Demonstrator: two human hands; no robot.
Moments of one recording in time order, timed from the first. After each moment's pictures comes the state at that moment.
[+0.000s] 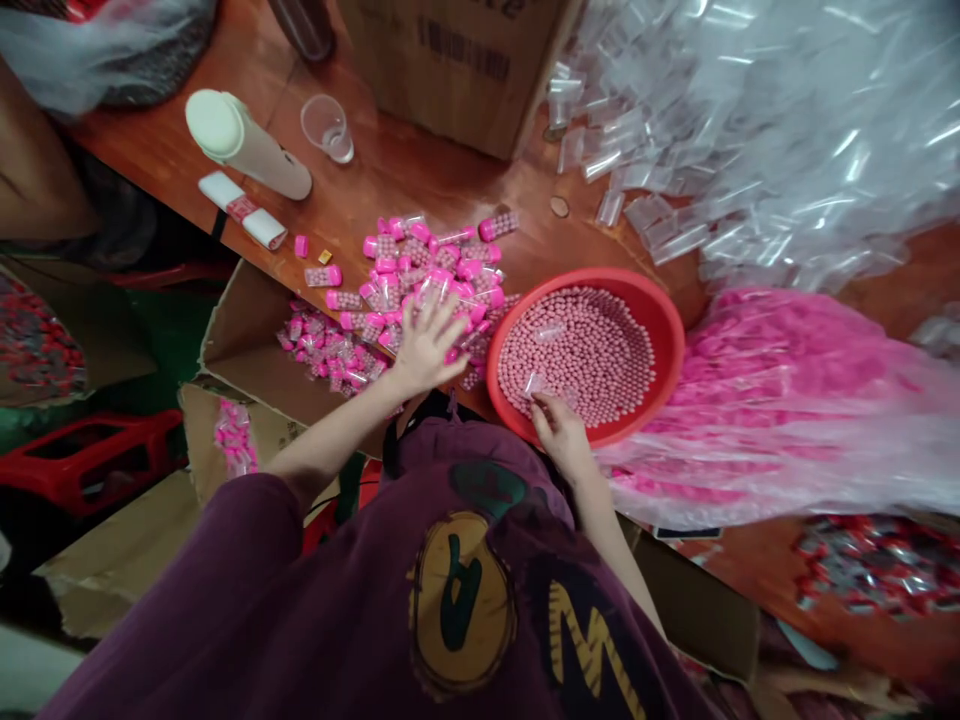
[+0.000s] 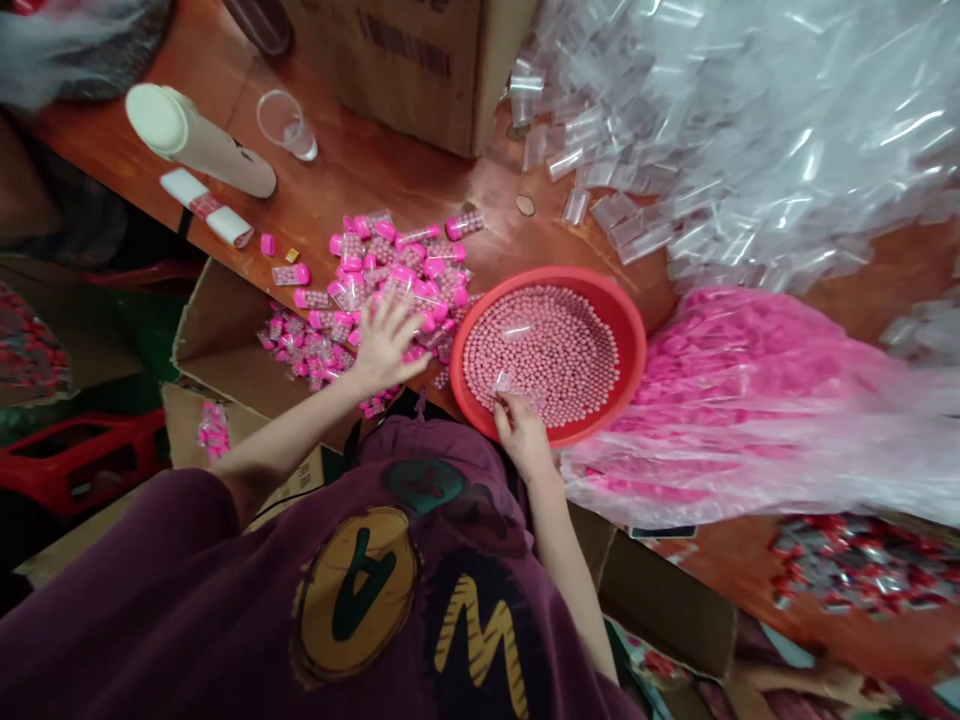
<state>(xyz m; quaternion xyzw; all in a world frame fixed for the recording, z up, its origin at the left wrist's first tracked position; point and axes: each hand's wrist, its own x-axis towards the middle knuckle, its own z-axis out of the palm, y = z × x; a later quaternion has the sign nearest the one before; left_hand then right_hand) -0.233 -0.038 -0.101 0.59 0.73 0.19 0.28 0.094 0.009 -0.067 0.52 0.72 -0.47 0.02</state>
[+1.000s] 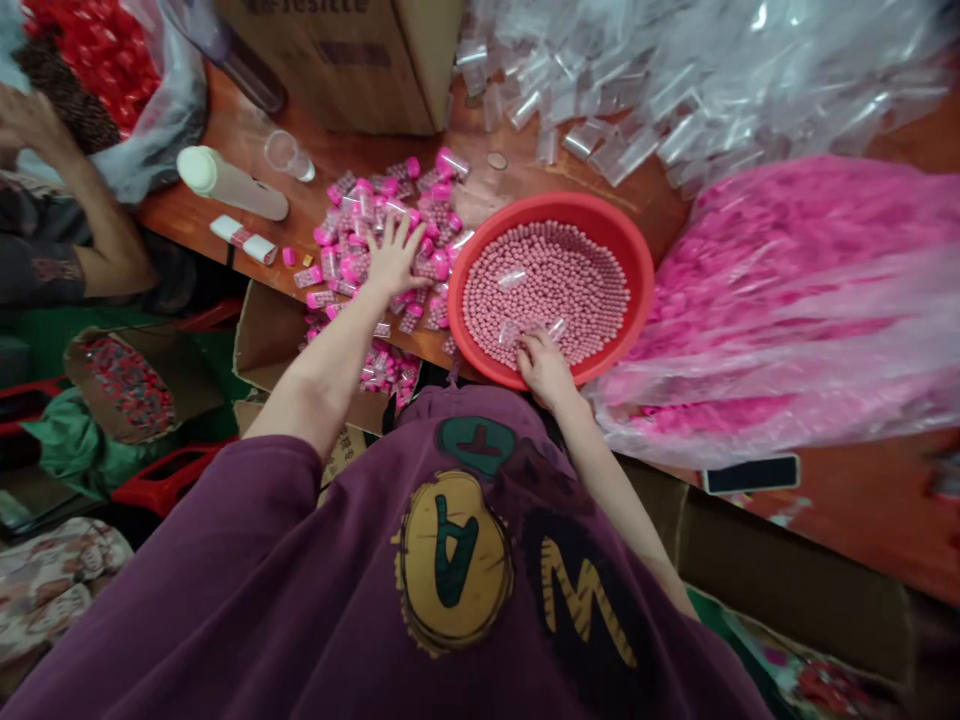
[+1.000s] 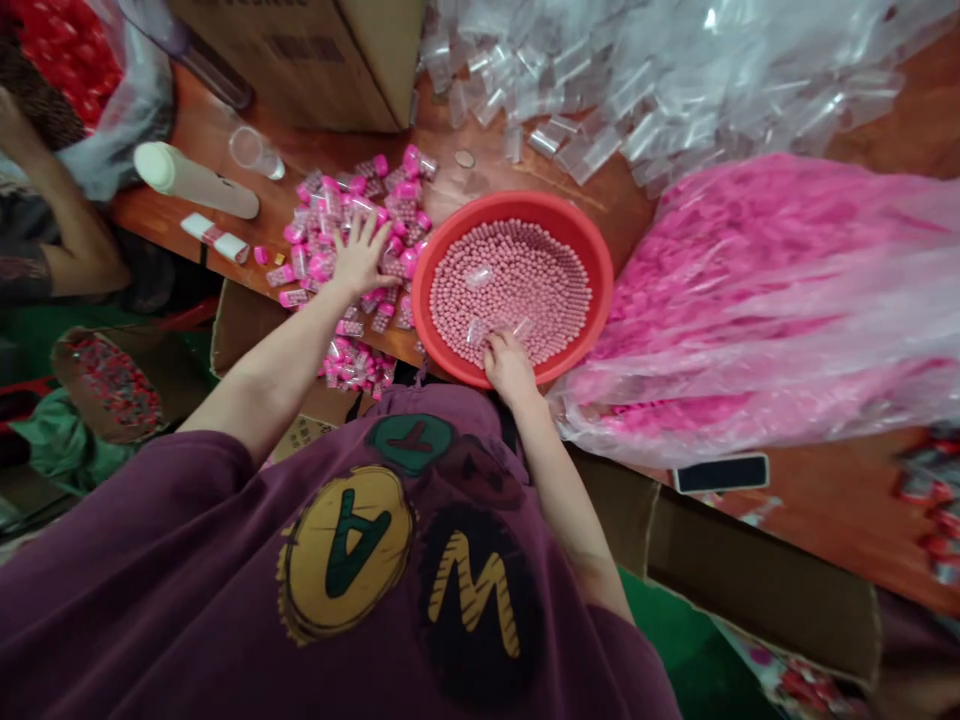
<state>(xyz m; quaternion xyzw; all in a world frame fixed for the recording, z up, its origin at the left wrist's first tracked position) -0.262 0.058 -0.099 0.58 0.76 0.04 0.29 0.112 0.007 -0.117 0.47 0.77 -0.42 -0.02</state>
